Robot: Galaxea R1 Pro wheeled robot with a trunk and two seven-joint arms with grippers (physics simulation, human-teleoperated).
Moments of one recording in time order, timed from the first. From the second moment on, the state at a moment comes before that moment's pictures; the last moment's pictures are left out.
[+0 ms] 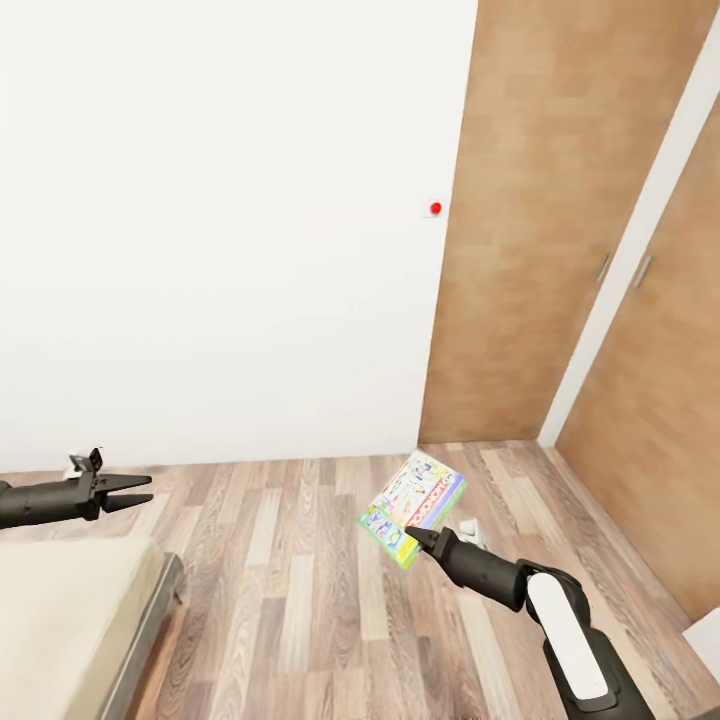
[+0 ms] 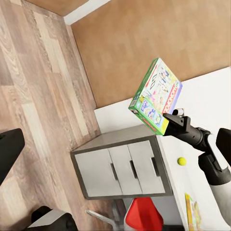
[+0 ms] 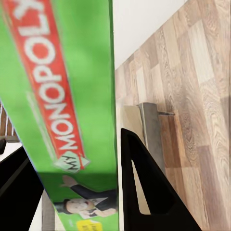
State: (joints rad) left arm -0.87 0.70 -0.22 -0.51 0.39 0.82 -1.57; right arm -0.30 0.01 -0.06 -1.33 -0.92 0.90 0.18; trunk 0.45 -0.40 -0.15
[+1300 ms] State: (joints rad) left arm -0.87 0.70 -0.22 -0.51 0.39 0.82 -1.57; right arm -0.30 0.00 -0.06 -1.33 -0.92 0.90 0.18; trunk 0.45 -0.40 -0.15
